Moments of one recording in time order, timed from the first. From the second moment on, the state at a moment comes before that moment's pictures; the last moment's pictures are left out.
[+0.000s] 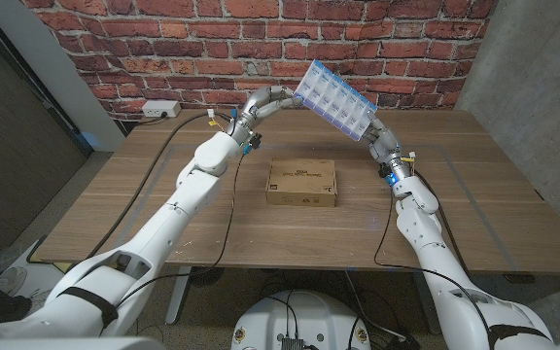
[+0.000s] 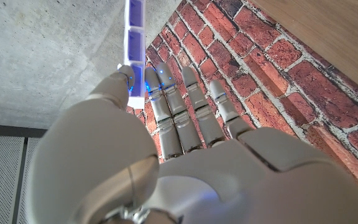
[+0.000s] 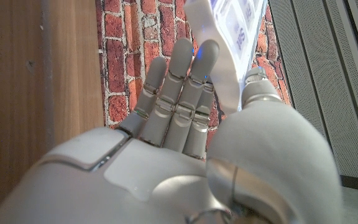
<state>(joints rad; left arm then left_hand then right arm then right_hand) 0.65 0.33 0.39 -1.33 -0.17 -0.41 -0.20 0.96 -0.01 0.54 -0.11 0.39 0.91 -0.04 0.74 0.20 0.92 -0.13 0.49 0.53 0.75 -0.08 0.27 0.36 0.14 0.03 0.86 0.22 -0.81 -0.05 0.08 -1.12 0.58 0.33 0.59 0.98 0.04 0.28 -0.10 0.17 1.06 0.04 0.42 0.35 1.26 -0.06 0.64 0.67 1.06 -0.15 0.87 0.90 0.36 -0.04 1.40 0.36</state>
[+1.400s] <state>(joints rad) 0.48 0.39 0.45 -1.18 -0.24 -0.37 -0.65 0.59 -0.16 0.13 0.08 0.25 0.31 0.07 0.41 0.29 0.46 0.07 0.22 0.45 0.27 0.04 0.19 0.38 -0.16 0.21 0.86 0.24 -0.82 -0.11 0.10 -1.16 0.51 0.32 0.52 0.98 0.04 0.28 -0.10 0.17 1.06 0.04 0.41 0.37 1.26 -0.06 0.63 0.67 1.06 -0.15 0.89 0.92 0.34 -0.04 1.45 0.29</state>
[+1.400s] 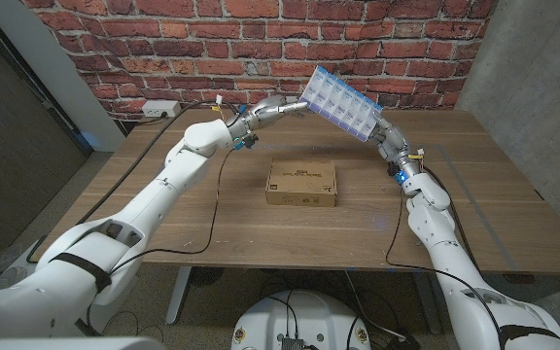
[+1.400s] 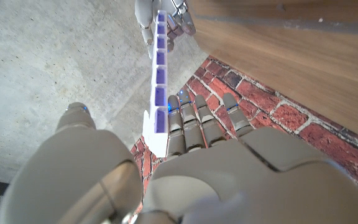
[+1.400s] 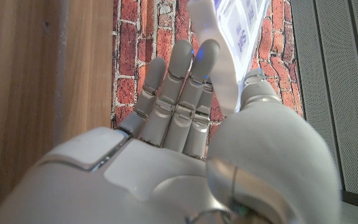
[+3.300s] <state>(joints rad) 0.44 0.31 0.35 -1.23 -0.19 0.06 -0.77 0.47 -0.09 0.07 0.12 0.23 0.39 0.13 0.39 0.28 0.51 0.13 0.24 0.41 0.32 0.07 0.23 0.36 -0.15 0.21 0.89 0.26 -0.85 -0.34 0.09 -1.23 0.42 0.33 0.64 0.99 0.03 0.30 -0.11 0.17 1.06 0.04 0.37 0.38 1.26 -0.06 0.62 0.68 1.06 -0.15 0.89 0.93 0.30 -0.04 1.51 0.21</state>
